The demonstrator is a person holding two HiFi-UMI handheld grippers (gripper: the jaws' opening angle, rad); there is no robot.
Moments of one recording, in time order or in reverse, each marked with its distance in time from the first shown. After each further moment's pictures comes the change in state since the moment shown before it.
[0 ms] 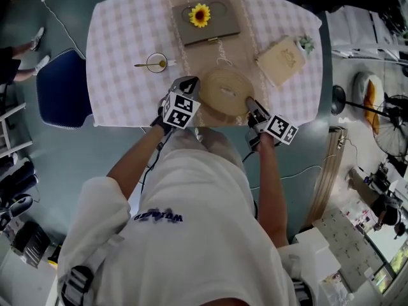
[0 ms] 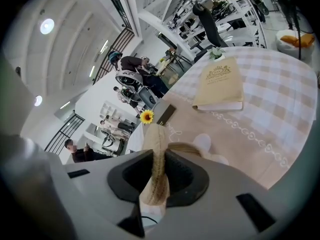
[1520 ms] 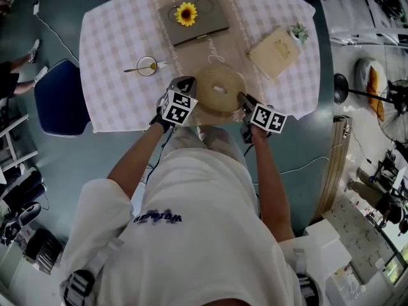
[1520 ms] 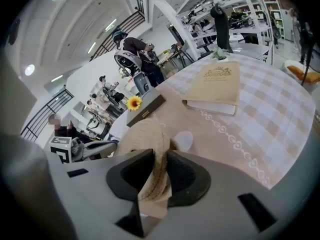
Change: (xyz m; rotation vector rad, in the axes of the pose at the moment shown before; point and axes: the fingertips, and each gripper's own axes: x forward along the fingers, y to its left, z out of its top) left arm 0.032 -0.014 -0.016 0.025 0.079 -0.039; right arm 0.021 -0.045 -0.016 -0.184 0.091 -0.175
